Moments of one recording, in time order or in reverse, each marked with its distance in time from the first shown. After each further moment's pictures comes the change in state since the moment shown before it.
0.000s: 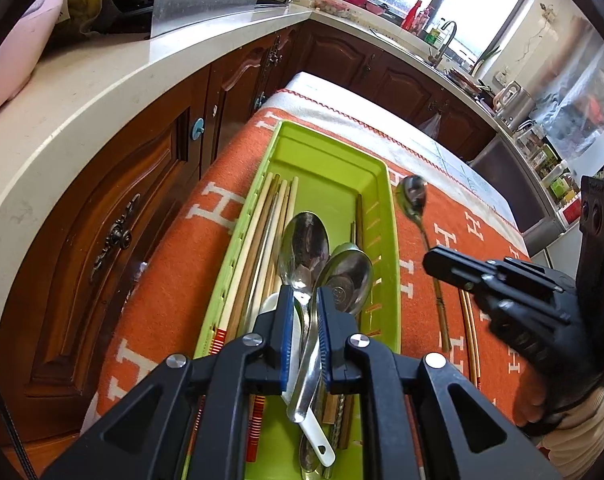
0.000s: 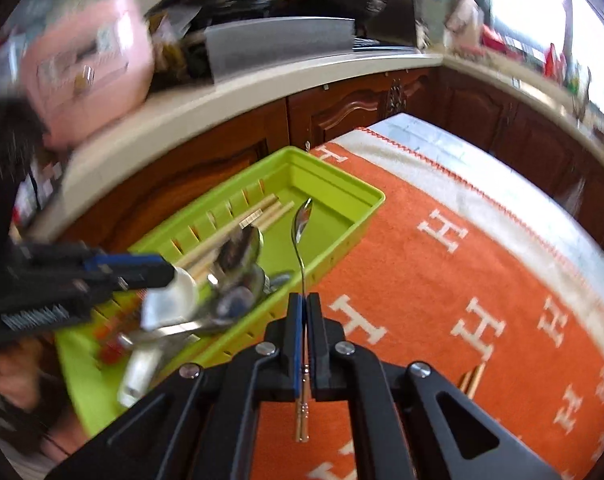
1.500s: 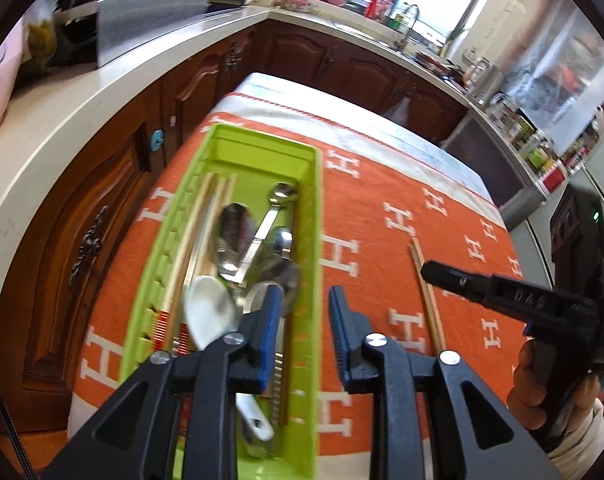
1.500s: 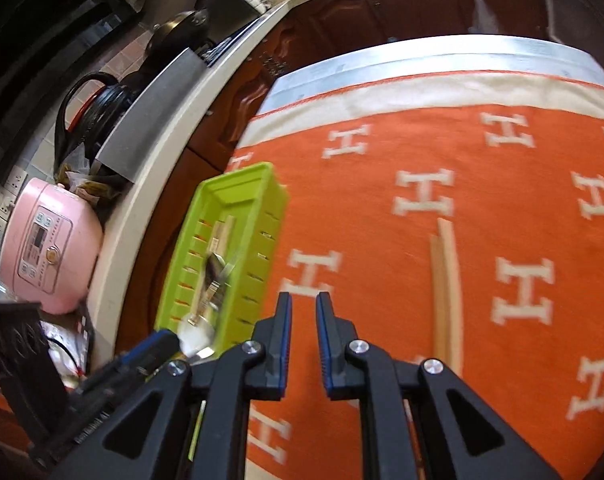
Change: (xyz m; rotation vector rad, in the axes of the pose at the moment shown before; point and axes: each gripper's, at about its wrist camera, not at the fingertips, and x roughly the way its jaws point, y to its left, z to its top) left arm -0.018 -0.055 -0.012 0.125 0.019 -0.055; right arm -0.041 -0.065 -0.059 0.613 0.005 0.013
